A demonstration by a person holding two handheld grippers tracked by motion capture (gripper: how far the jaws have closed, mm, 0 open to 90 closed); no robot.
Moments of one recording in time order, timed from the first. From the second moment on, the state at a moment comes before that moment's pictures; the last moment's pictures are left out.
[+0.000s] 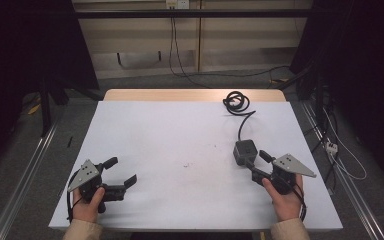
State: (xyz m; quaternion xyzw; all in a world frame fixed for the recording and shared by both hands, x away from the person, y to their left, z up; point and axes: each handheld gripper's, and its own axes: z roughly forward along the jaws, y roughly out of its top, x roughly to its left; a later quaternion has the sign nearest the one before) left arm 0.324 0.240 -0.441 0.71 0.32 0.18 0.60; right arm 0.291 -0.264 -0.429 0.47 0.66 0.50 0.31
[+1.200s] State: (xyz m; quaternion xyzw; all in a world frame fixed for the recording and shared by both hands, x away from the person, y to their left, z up) left arm 0.324 0.241 -0.441 0.71 0.32 0.18 0.60; right arm 0.305 -0.265 -0.426 0.48 0.67 0.49 0.29
